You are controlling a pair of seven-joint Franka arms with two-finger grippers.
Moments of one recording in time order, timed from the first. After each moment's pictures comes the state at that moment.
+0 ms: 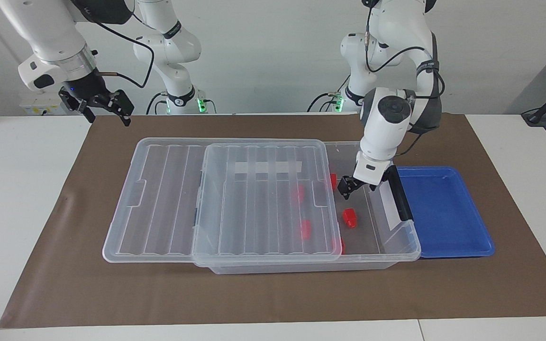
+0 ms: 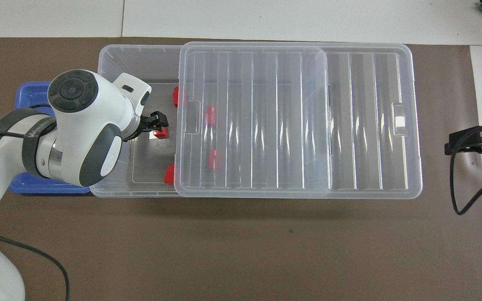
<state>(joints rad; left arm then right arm) -0.34 0.20 0.00 -1.83 0.03 2.06 -0.59 0.06 -0.06 -0.10 -1.63 -0.02 1.52 0.11</state>
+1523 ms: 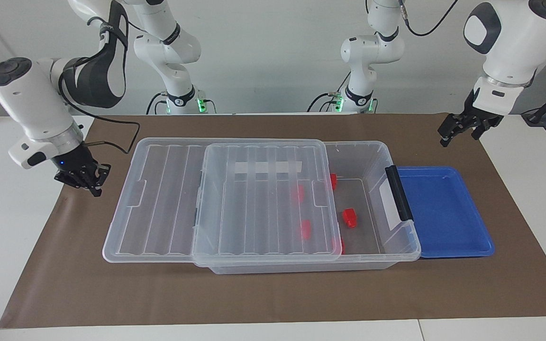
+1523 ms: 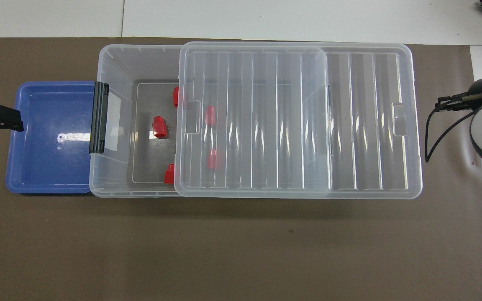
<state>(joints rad) -0.01 0.00 0.01 -1.65 0.06 1.69 -0.12 -0.04 0.20 -0.10 -1.70 0.08 2.03 -0.26</state>
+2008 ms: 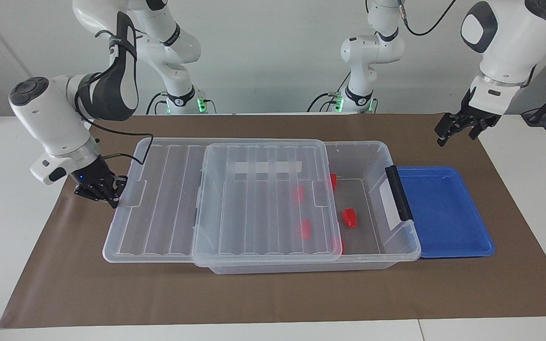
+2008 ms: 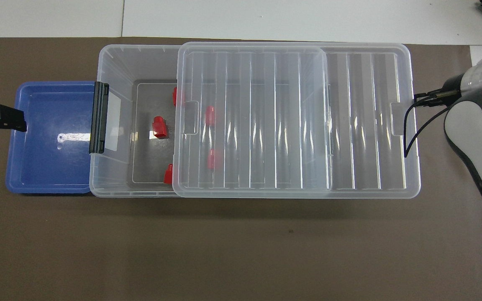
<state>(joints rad) -0.01 0.00 0.01 -1.65 0.06 1.69 -0.12 -0.03 0.23 -0.06 -1.70 0.12 2.08 -0.26</state>
